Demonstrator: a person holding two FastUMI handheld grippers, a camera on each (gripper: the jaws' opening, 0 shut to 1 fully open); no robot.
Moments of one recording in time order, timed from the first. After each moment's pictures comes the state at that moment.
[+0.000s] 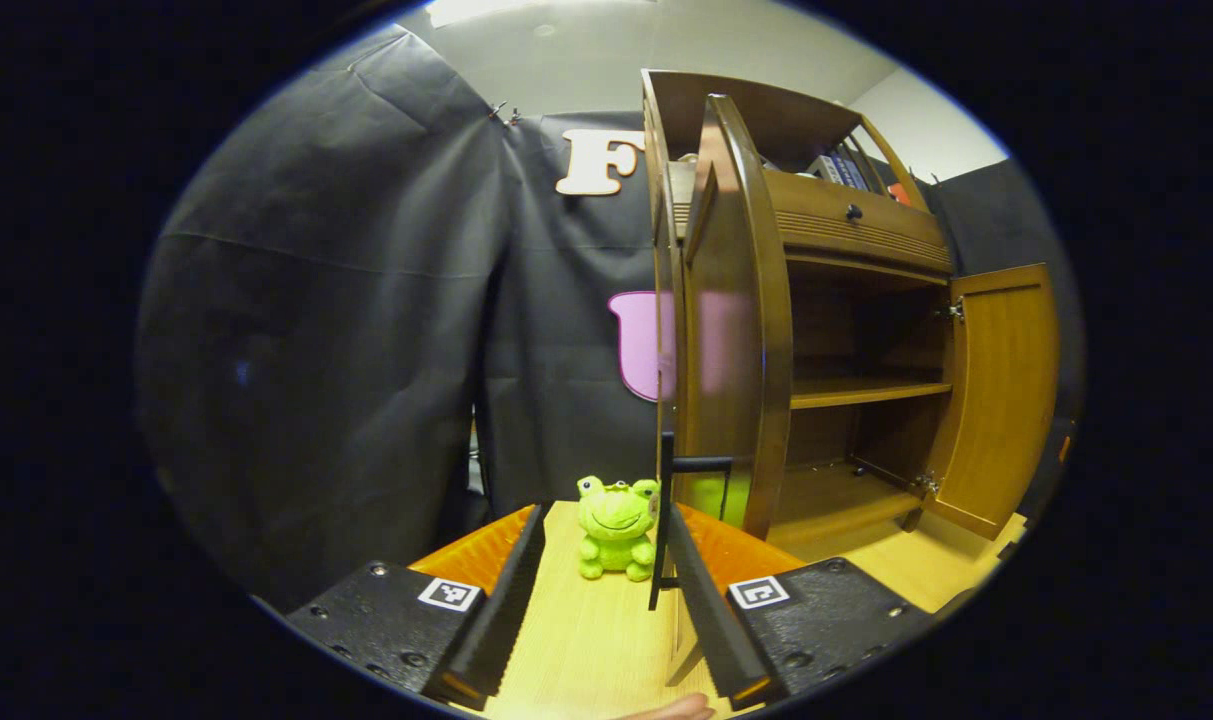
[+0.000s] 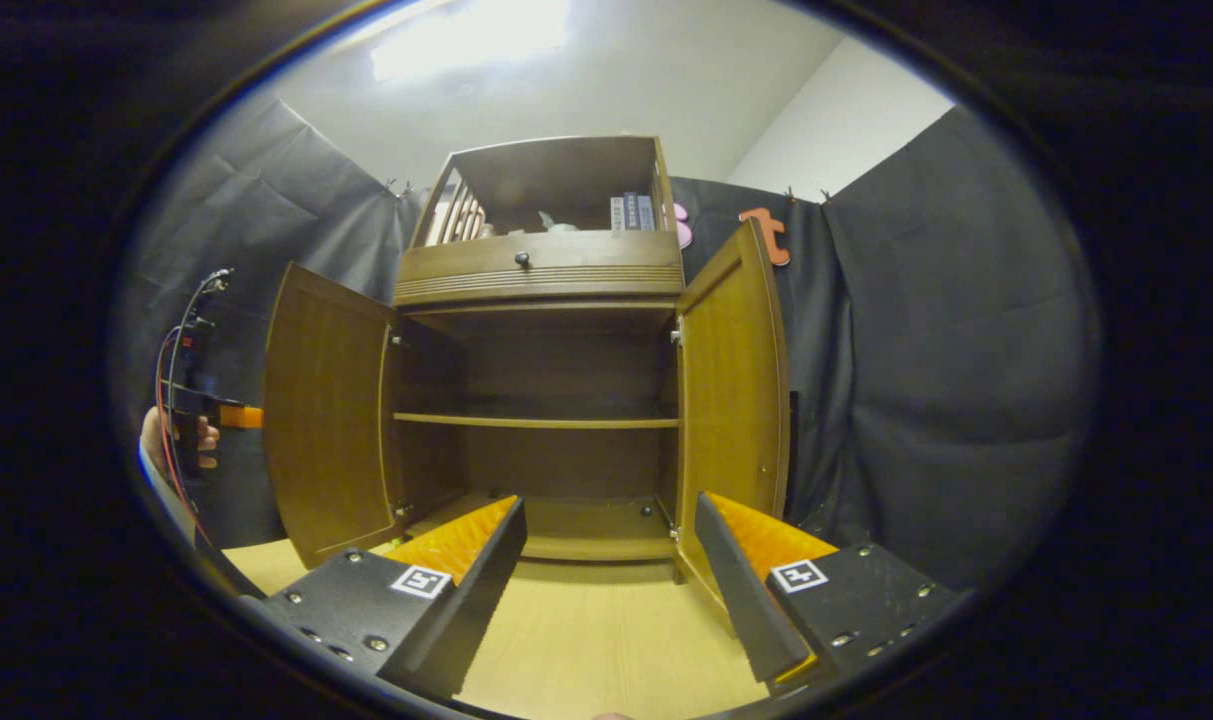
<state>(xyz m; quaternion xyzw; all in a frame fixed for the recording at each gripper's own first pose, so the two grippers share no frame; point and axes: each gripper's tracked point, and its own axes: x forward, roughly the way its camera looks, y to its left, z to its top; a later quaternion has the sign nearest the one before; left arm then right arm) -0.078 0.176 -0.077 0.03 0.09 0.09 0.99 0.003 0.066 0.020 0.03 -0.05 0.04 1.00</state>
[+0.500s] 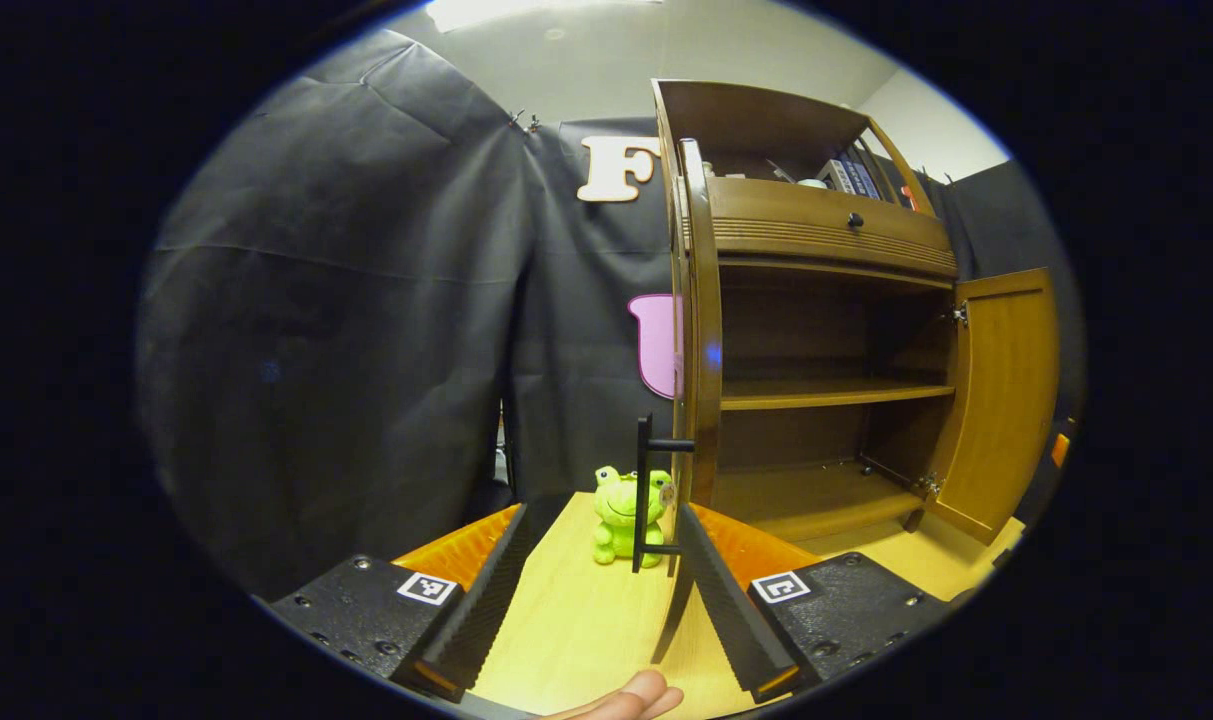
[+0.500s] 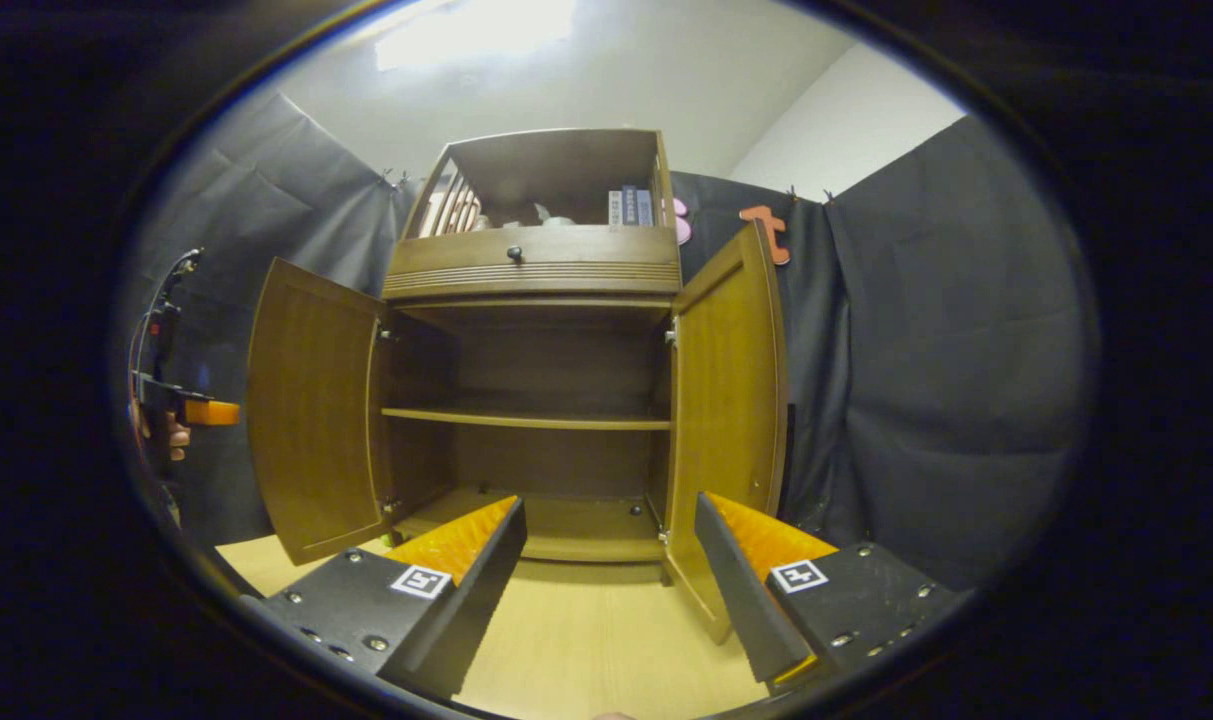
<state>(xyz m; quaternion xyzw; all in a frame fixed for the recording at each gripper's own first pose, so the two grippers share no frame) -0.124 0.156 -0.068 0.03 0.09 0.12 0.99 0.014 0.057 0.030 0.02 -0.04 0.03 1.00</state>
